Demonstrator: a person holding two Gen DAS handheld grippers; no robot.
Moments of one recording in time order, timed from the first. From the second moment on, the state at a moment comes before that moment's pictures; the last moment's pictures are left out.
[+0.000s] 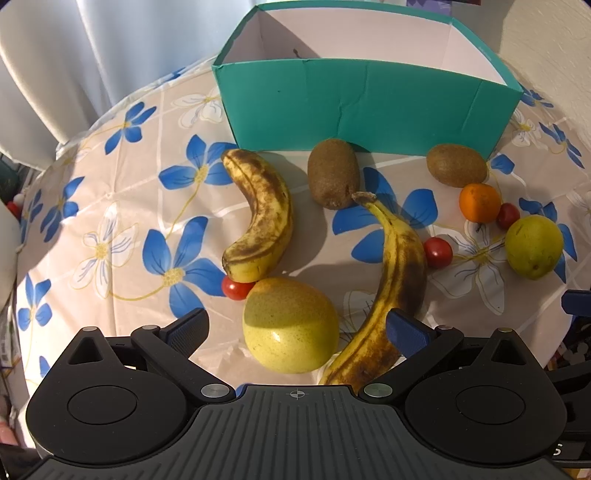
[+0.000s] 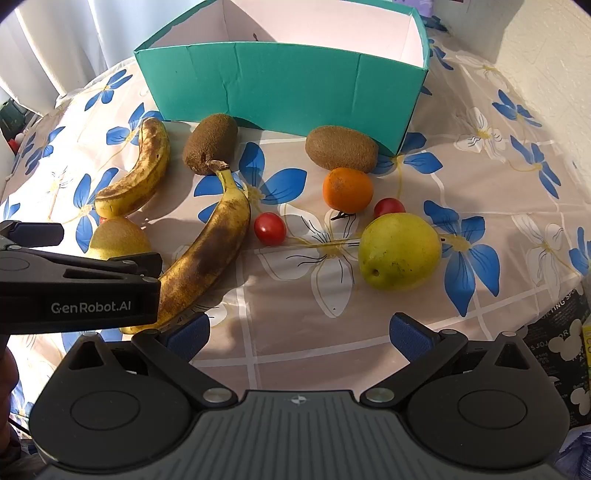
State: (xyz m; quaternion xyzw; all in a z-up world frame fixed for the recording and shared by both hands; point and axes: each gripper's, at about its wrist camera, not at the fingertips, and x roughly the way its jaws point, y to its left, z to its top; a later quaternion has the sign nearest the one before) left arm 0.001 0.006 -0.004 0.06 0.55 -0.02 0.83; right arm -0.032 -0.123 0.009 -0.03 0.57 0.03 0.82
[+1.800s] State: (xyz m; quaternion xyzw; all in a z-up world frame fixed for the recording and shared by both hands) left arm 0.006 0.023 0.001 0.01 0.52 -0.04 0.85; right arm -0.068 -0.152 0.059 -0.03 0.36 0.06 0.93
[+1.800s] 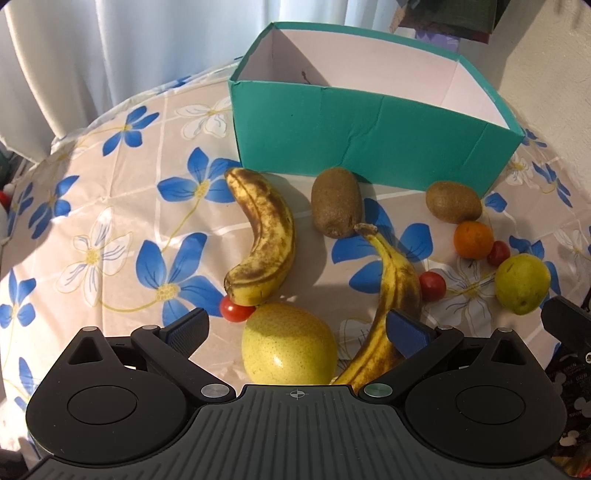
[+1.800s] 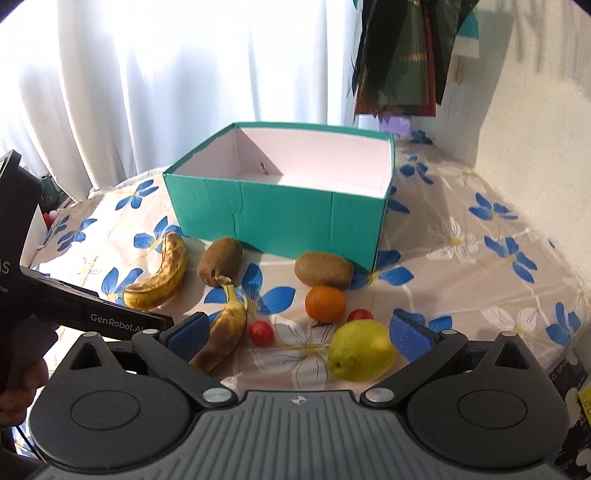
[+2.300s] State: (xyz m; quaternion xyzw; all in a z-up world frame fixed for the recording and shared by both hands) left arm -0.008 -0.005 0.008 0.01 0.46 -0.17 0.87; right arm -0.082 -0.181 0.058 0.01 0.28 0.04 0.96
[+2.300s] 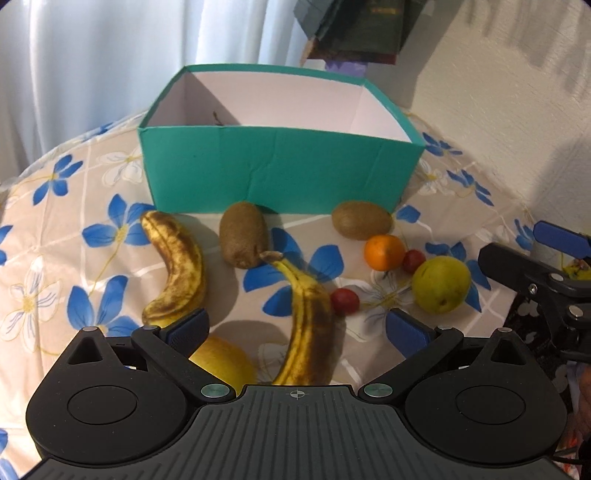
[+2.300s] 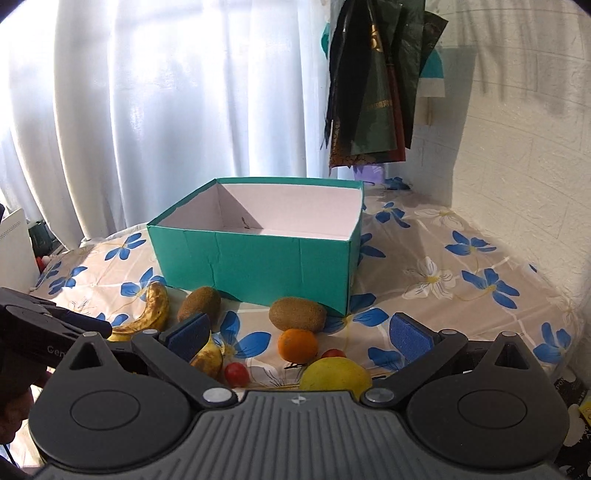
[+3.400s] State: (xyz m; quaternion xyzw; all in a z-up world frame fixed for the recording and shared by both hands) left arm 0.018 -0.050 -0.046 0.11 0.55 -0.16 0.81; right arm -0.065 -0.210 0.032 0.07 0.33 0.01 0.94
